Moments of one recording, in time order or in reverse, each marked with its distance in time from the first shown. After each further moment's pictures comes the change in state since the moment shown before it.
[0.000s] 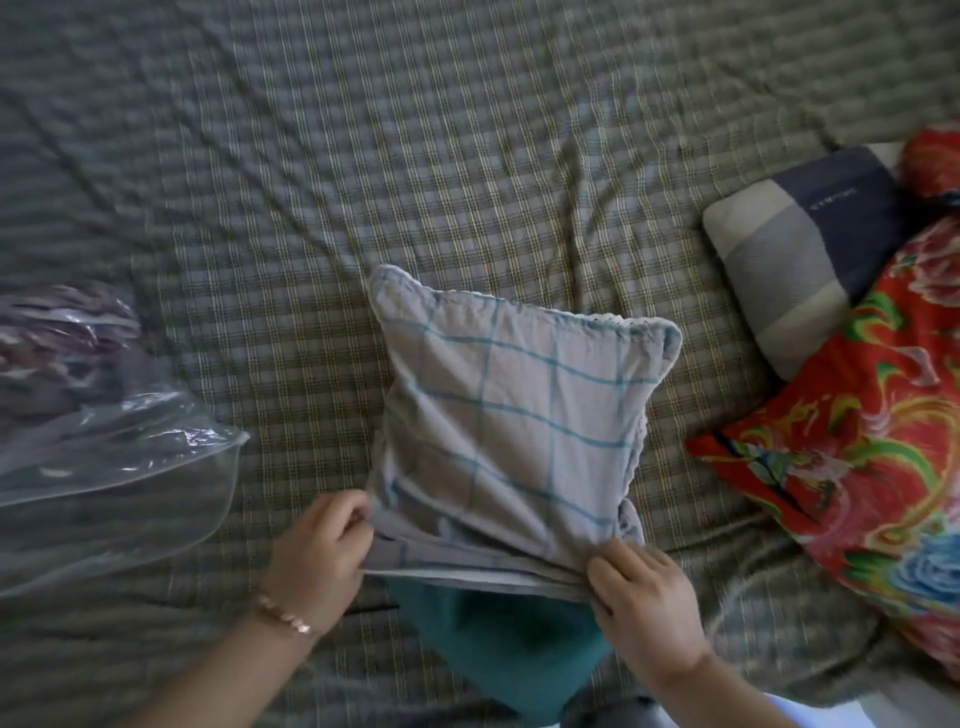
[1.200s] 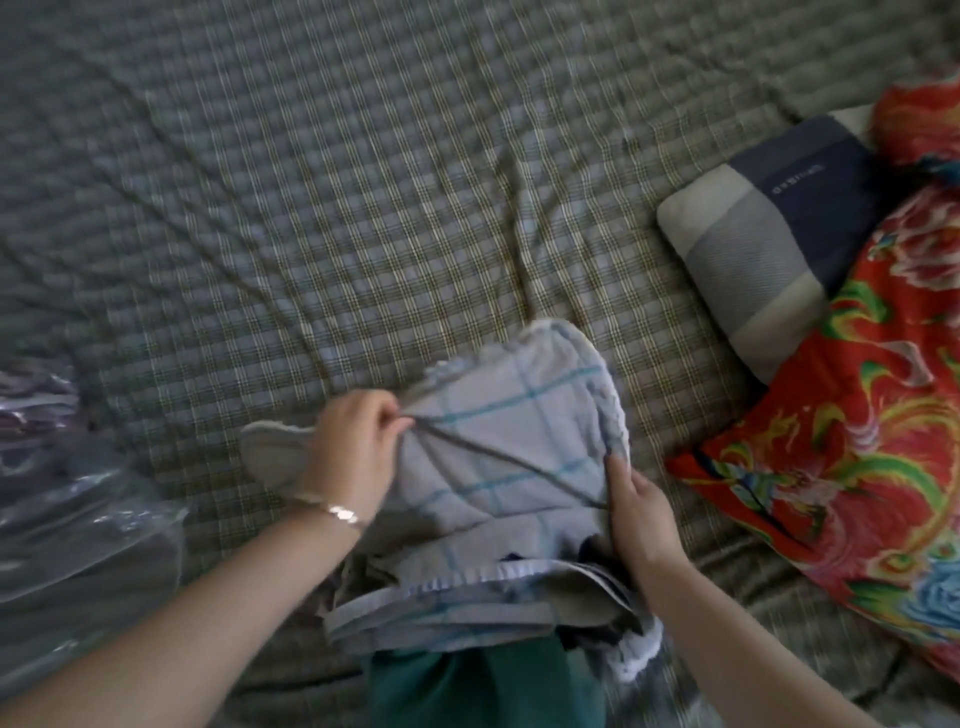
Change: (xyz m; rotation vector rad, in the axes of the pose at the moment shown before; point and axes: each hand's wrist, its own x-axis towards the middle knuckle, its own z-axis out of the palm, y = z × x) left_hand 0.156 0.044 -0.007 -0.221 0.063 -0.367; right_hand 0.075 0.063 -0.008 1.029 0.000 1.202
